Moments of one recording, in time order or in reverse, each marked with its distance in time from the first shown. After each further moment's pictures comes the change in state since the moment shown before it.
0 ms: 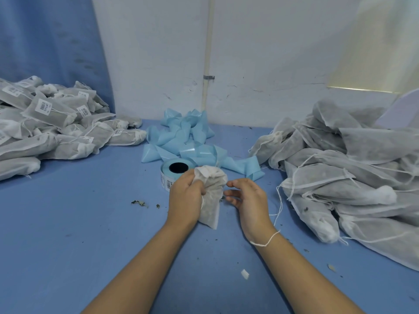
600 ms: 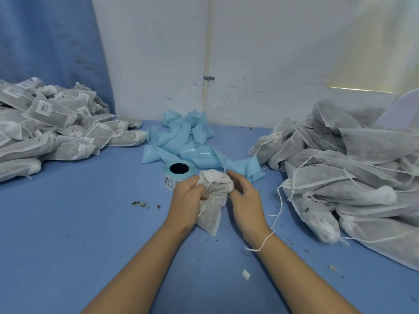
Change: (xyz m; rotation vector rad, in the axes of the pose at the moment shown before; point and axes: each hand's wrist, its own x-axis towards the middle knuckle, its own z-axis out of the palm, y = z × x) left_hand -0.001 -0.002 -0.005 -0.062 -0.176 -0.034; right_hand -0.004 0.005 0.001 -0.407 -0.088 -0.155
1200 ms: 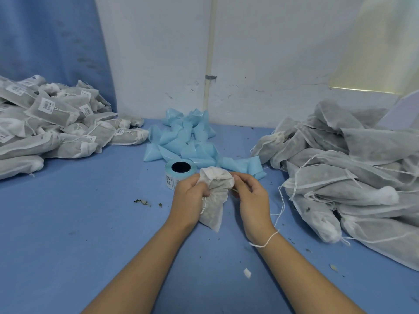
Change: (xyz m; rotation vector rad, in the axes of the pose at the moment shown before) left_hand 0.000 0.001 0.001 -0.044 0.011 -0.018; right_hand 0.004 0.005 0.000 0.234 0.097 0.000
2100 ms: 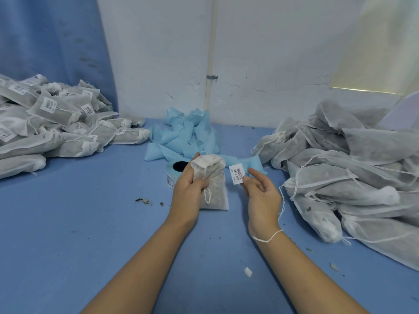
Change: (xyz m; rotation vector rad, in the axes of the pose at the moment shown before) left_hand 0.002 0.000 0.000 -0.153 0.036 0.035; right_hand -0.001 -0.008 -0.003 0.105 0.227 0.021
